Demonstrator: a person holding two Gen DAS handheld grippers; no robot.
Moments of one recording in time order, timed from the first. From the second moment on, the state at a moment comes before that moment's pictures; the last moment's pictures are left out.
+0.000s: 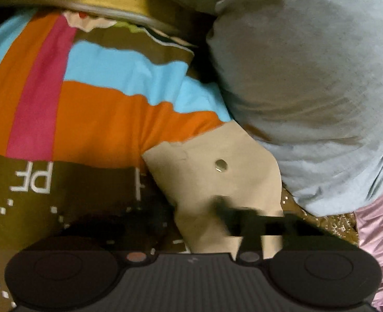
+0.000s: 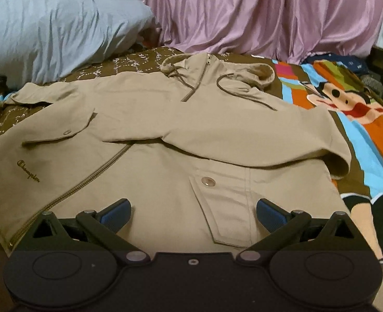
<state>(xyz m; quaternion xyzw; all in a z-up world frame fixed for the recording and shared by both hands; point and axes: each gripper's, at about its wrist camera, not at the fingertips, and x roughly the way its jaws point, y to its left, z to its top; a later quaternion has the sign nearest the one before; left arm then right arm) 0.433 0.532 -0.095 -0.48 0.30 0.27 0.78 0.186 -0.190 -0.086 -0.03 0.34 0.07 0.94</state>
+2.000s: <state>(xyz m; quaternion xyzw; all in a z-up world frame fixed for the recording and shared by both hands) 0.401 0.239 -0.088 -0.27 0.38 0.03 0.89 0.282 -0.219 -0.040 0.17 0.36 0.07 0.92</state>
